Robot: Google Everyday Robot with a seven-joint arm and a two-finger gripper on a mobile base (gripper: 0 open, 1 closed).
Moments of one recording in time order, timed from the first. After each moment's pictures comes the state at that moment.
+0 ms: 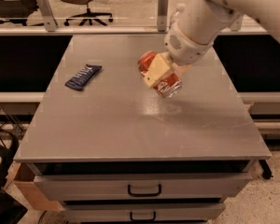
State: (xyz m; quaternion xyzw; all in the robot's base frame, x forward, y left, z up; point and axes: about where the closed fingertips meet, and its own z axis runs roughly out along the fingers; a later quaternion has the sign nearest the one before) arm 0.559 -0.070 0.911 -0.29 0.94 0.13 0.16
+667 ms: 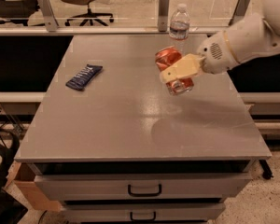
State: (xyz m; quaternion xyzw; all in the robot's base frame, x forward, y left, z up) arm 0.566 -0.107 0.913 -0.28 0.87 0.31 0.26
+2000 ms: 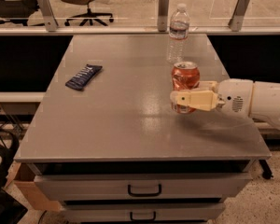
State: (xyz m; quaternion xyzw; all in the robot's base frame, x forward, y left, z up) arm 0.527 -0.127 0.896 -0.29 0.72 0.40 0.48
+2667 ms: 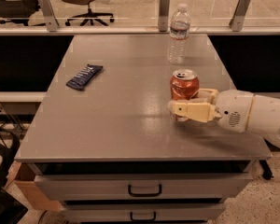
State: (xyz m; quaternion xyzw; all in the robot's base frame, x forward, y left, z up) arm 0.511 -0.121 0.886 -0.30 0.71 0.36 0.53
